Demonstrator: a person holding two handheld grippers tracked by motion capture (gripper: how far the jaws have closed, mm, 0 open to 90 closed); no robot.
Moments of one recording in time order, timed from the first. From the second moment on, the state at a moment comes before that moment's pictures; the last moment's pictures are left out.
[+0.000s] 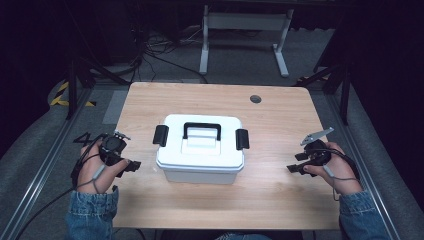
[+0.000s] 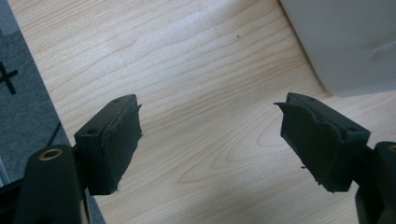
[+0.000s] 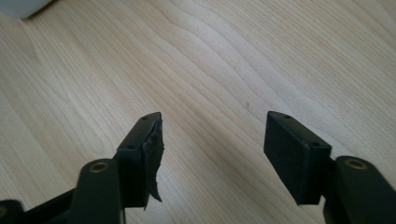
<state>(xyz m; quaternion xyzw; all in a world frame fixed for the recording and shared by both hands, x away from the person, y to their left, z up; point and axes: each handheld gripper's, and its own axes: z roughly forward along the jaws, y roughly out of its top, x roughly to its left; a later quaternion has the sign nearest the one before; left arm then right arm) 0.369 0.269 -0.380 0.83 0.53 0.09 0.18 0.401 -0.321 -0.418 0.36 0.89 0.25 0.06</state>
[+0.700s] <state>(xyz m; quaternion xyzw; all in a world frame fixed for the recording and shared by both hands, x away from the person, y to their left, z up) 0.367 0.268 -0.380 0.84 0.51 0.08 0.17 0.406 -0.310 -0.403 0.34 0.89 0.30 0.07</state>
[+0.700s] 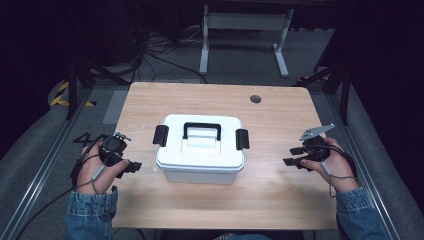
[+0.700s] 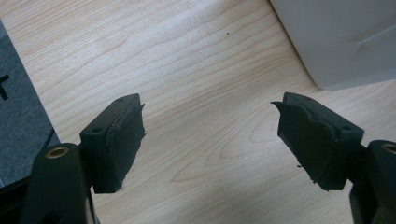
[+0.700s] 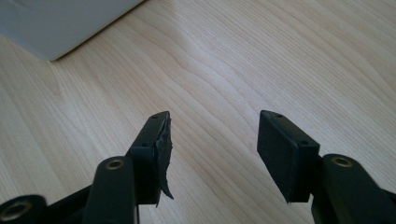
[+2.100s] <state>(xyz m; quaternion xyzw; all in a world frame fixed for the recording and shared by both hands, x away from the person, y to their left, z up) 0.370 0.264 -0.381 0.85 0.49 0.08 0.17 0.418 -0.200 -0.285 0.24 0.90 0.37 0.06</state>
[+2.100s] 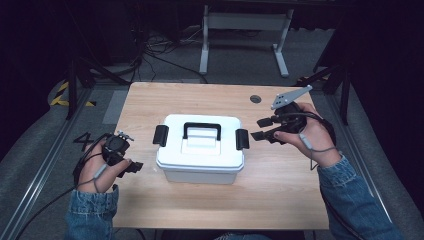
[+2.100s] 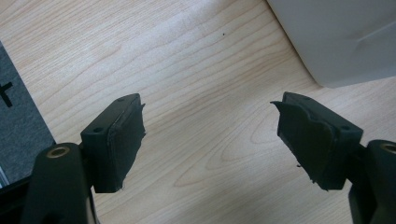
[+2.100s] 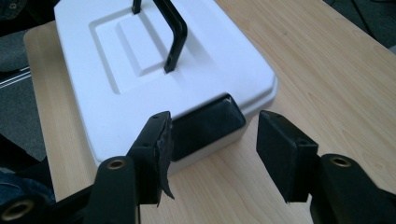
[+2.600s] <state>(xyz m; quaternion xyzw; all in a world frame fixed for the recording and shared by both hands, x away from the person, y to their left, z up) 0.372 0.266 -0.381 0.85 0.49 0.08 0.17 0.439 -0.139 -0.284 0.20 0.91 0.37 0.04</state>
